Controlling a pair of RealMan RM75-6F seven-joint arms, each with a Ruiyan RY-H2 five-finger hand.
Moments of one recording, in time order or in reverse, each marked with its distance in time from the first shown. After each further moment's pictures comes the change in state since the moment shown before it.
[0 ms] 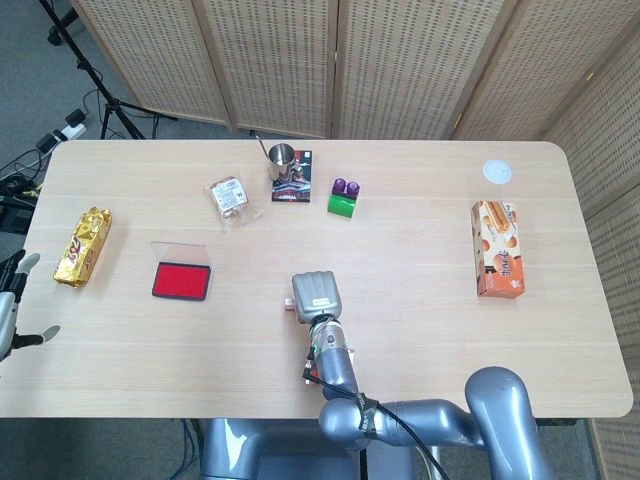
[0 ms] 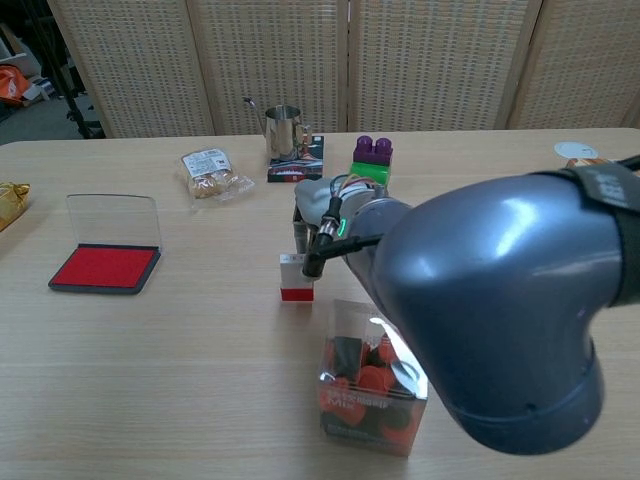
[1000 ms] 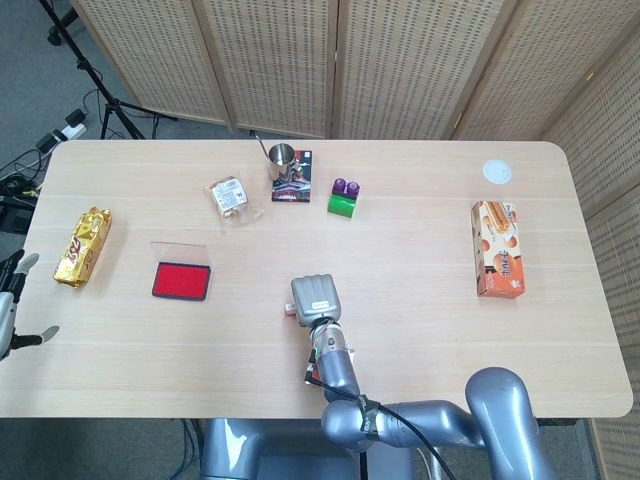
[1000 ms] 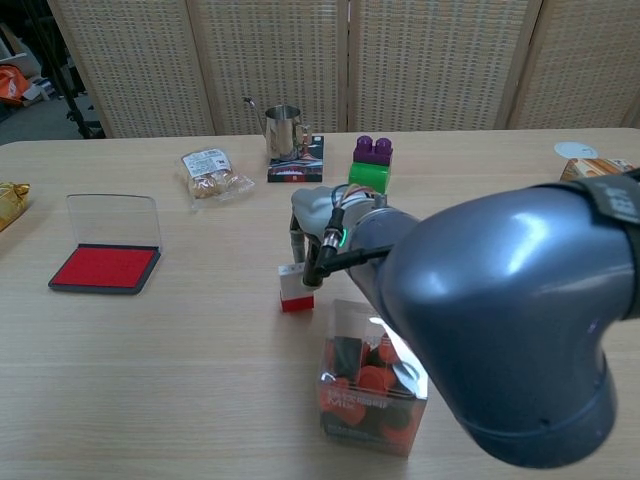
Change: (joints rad) left arm 0.000 0.005 0.004 -0.002 0.004 0.004 -0.008; right arm -0.007 0.003 -0.018 -0.010 -0.005 -0.020 0.010
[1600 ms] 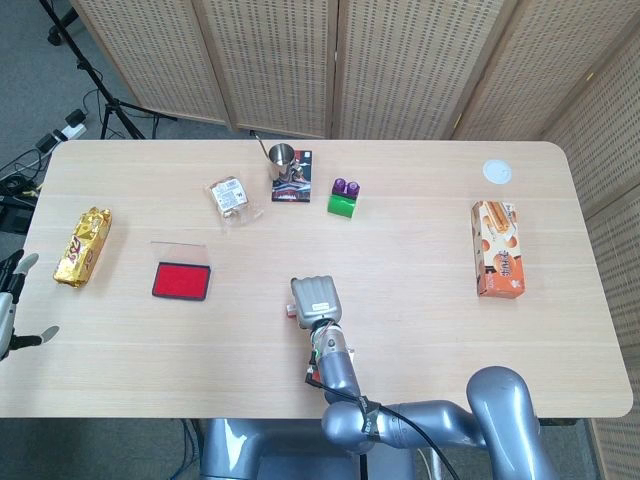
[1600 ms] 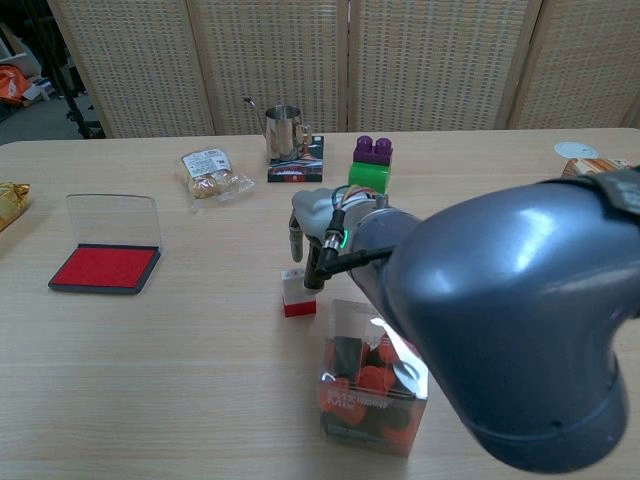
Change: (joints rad) left arm 0.003 0.004 0.003 -0.001 0.010 0.007 -0.009; right arm 0.002 0.011 -0.006 -0.030 0.015 0.017 -0.019
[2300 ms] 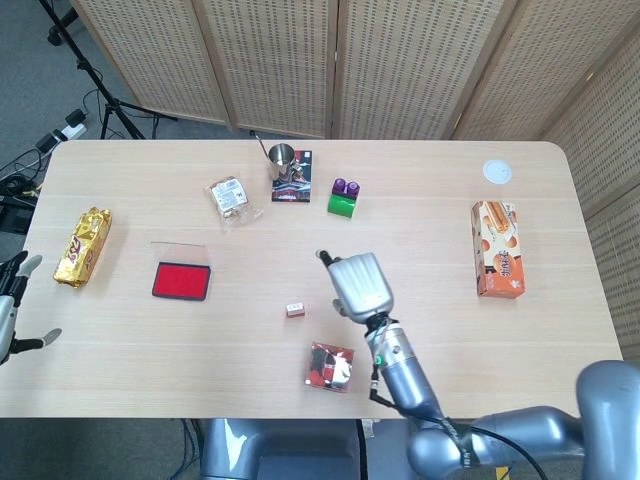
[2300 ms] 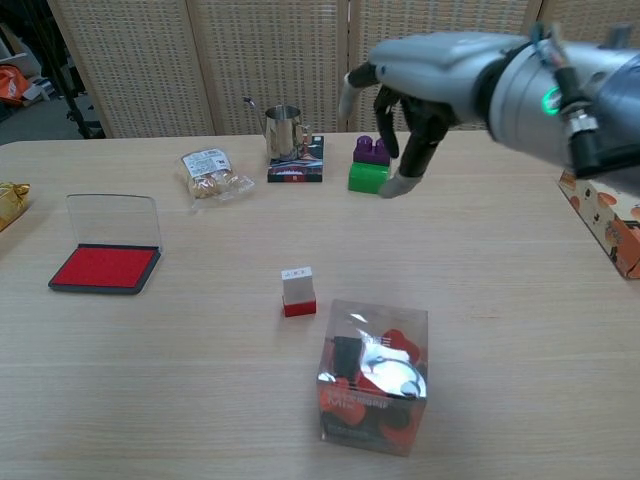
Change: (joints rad) left arm 0.012 0.016 0.015 -0.011 0.059 0.029 -0.042; right arm -0.206 0.506 -0.185 -0.527 -0.446 0.116 0.112
